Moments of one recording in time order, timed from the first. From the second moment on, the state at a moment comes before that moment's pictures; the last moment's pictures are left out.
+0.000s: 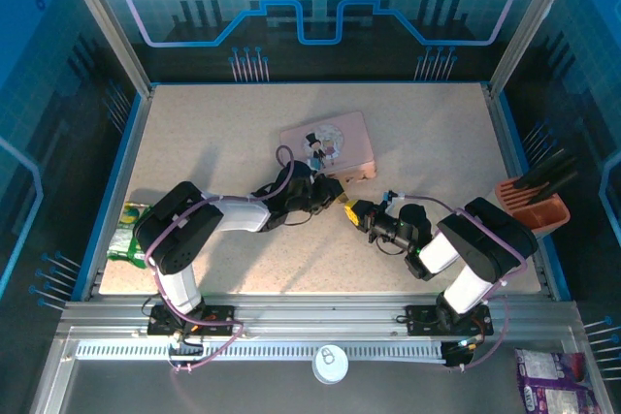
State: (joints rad) left arm -0.70 1.78 0.81 0.50 0.28 -1.32; right arm 0.52 1.65 0.15 1.30 -0.36 1.67
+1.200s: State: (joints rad) left arm -0.73 1.70 0.78 0.26 0.19 -1.28; right arm 0.50 1.68 0.13 1.24 -0.38 1.62
